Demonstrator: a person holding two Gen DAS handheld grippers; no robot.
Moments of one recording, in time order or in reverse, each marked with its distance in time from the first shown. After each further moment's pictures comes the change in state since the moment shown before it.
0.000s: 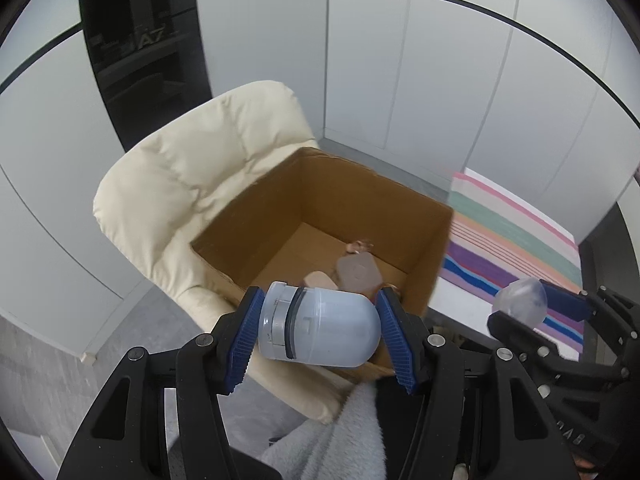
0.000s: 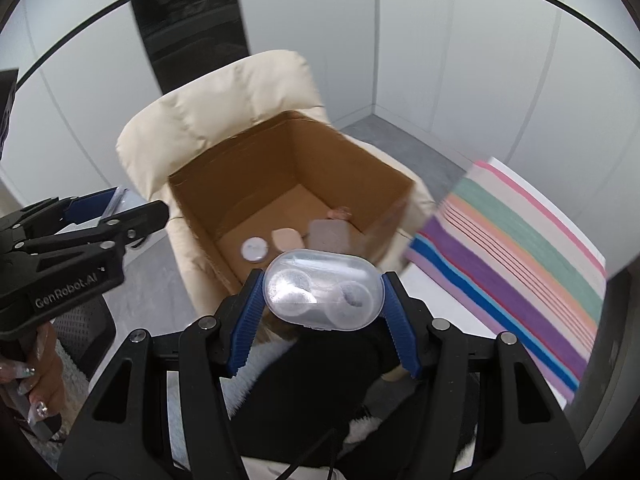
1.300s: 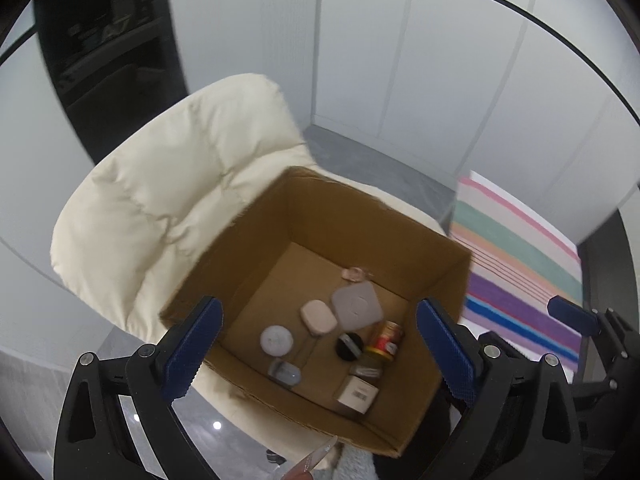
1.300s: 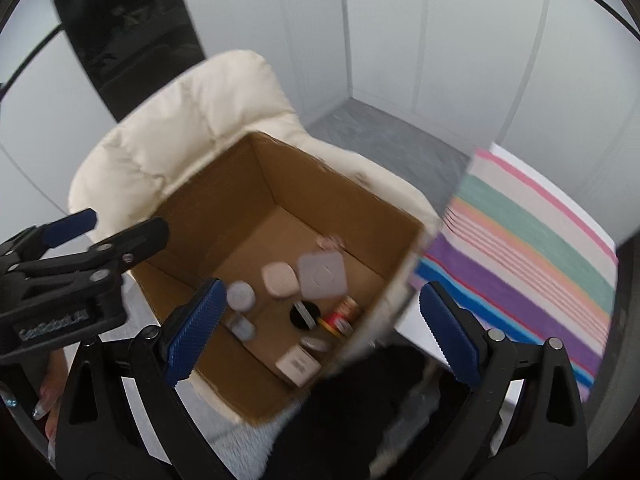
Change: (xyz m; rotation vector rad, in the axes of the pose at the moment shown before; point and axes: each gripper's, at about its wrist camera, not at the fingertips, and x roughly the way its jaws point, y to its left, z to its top) left arm 0.077 -0.017 0.083 0.035 0.091 -0.065; right arm 0.075 -0.031 0.087 0.170 0.090 -0.059
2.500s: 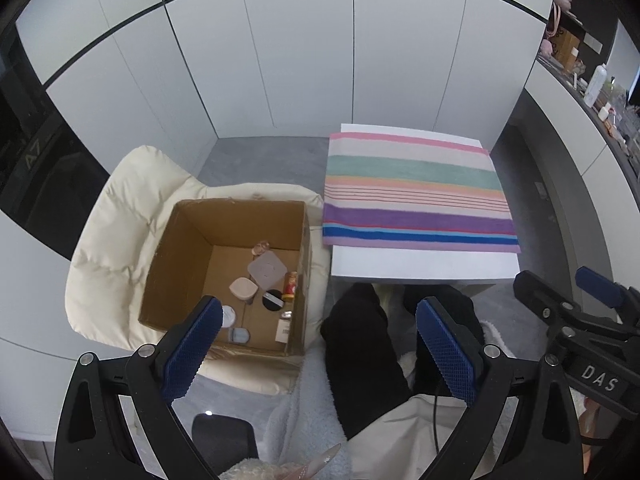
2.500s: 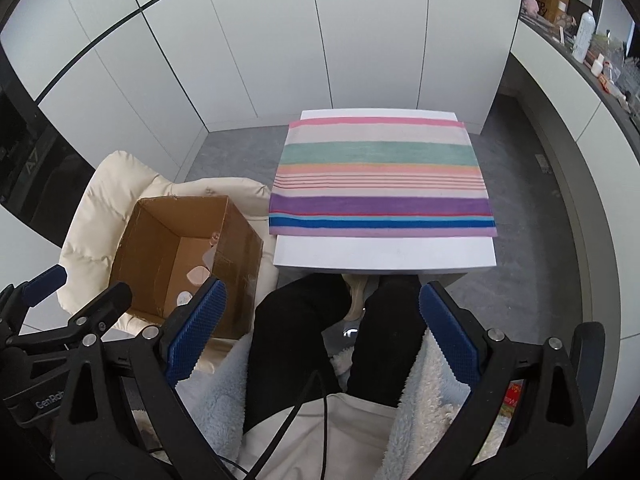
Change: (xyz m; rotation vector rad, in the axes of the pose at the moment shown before) left arm -0.163 -0.166 -0.041 0.411 0.075 -0.112; right arm -0.228 -0.125 -0.114 0.541 -0.040 -0.253
